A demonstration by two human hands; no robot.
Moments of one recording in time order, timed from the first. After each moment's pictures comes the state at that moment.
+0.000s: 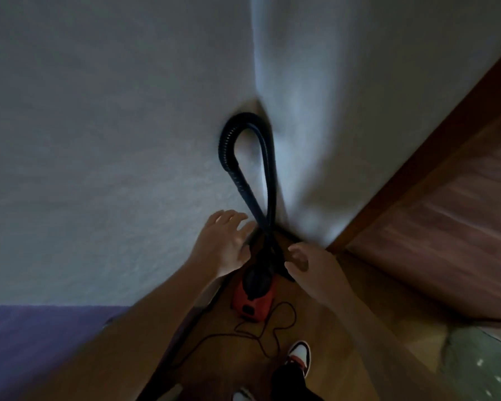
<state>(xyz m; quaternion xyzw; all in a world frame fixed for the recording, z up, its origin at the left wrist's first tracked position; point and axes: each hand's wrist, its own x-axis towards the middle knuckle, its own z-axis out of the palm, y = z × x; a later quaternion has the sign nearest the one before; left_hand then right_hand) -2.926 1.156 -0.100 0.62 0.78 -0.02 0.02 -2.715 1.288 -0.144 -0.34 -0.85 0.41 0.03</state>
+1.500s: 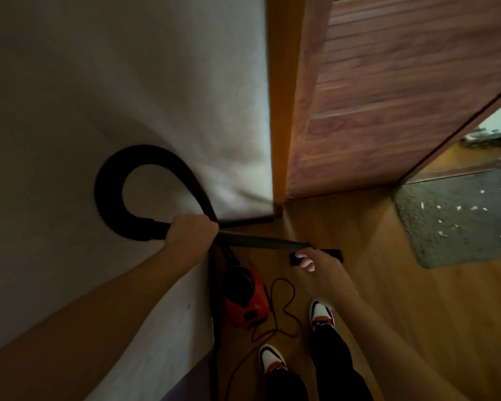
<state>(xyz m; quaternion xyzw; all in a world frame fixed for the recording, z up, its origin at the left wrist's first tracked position) -2.908 1.283 -0.141 0.74 0.58 -0.34 0.02 -2.637 1.218 -0.236 -0.64 -0.64 0.42 0.08</state>
